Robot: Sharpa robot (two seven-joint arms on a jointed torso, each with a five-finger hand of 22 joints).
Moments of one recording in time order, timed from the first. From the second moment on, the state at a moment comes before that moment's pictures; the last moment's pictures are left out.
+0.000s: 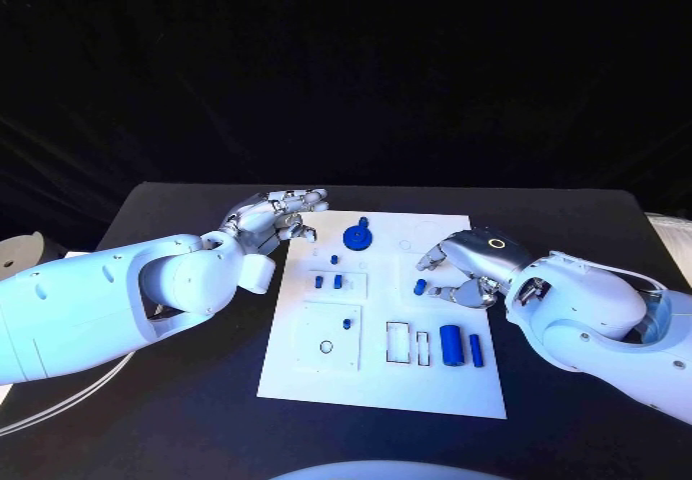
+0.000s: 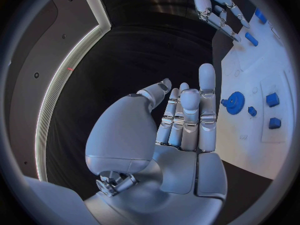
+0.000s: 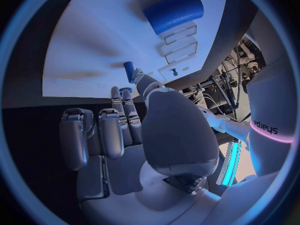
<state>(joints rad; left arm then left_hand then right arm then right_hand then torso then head) 1.19 -0.97 -0.05 1.66 0.20 -0.21 0.36 1.29 -0.10 0.48 -0.05 0.06 1.00 0.19 0.12 0.07 1.07 0.11 0.25 0.08 1.27 0.02 1.13 0.66 0.16 1.24 0.11 0.62 0.69 1.11 -0.96 0.02 1.81 -1.83 -0.23 -0.26 1.38 -0.17 0.31 0.09 0.05 1.02 0.09 0.06 0.07 1.02 0.11 0.10 0.06 1.47 0.03 1.44 1.31 0.02 1.47 0.12 1.46 1.31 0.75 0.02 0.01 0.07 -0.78</state>
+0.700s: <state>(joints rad) 1.19 -0.97 -0.05 1.66 0.20 -0.20 0.36 1.29 -0.10 0.48 -0.05 0.06 1.00 0.19 0.12 0.07 1.07 0.11 0.25 0.08 1.27 0.02 1.13 0.66 0.16 1.24 0.11 0.62 0.69 1.09 -0.91 0.02 1.78 -1.83 -0.17 -0.24 1.41 -0.12 0.33 0.10 0.05 1.08 0.09 0.07 0.08 1.13 0.07 0.13 0.07 1.47 0.00 1.44 1.31 0.02 1.46 0.11 1.46 1.31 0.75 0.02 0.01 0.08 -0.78</state>
